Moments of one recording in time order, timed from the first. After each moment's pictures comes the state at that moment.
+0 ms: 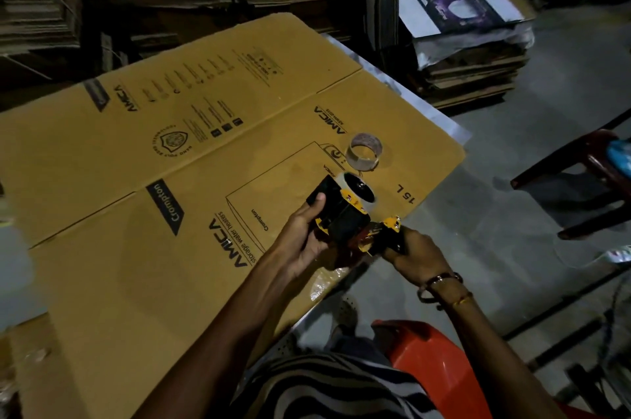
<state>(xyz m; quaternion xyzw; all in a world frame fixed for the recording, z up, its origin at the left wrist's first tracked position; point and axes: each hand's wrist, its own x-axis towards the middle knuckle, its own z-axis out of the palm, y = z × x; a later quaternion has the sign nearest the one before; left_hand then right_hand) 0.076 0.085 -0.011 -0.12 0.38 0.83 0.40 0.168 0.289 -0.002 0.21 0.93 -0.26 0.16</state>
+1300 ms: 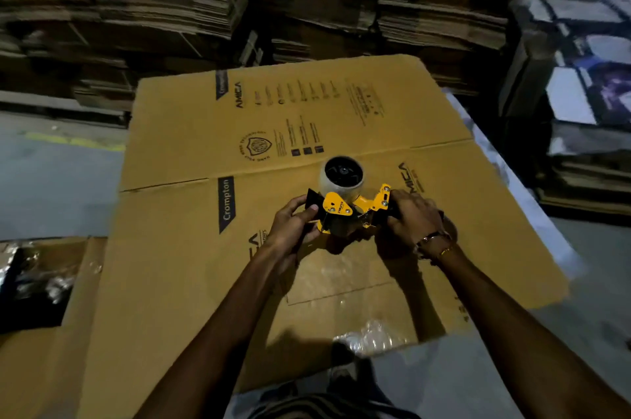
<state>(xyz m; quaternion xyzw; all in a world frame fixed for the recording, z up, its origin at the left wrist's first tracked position) -0.014 0.044 -0.006 -0.29 0.54 0.78 0.12 -0.080 0.278 -0.001 -0.12 0.98 -0.09 0.10</state>
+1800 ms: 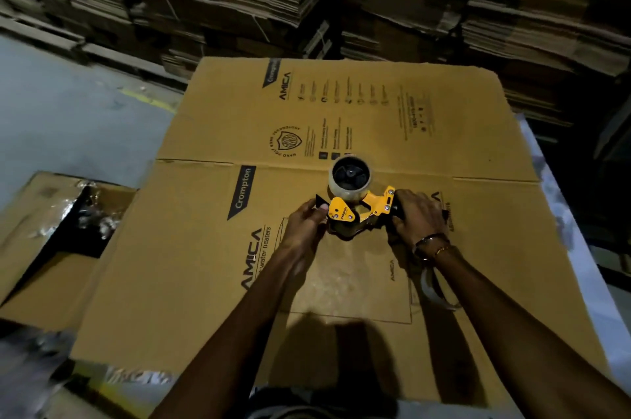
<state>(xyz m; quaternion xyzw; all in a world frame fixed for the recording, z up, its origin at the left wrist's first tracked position) -0.045 0.086 -0.019 -0.38 0.54 0.75 0.00 -0.173 0.272 -0.042 -0.25 0.96 -0.10 0.10</state>
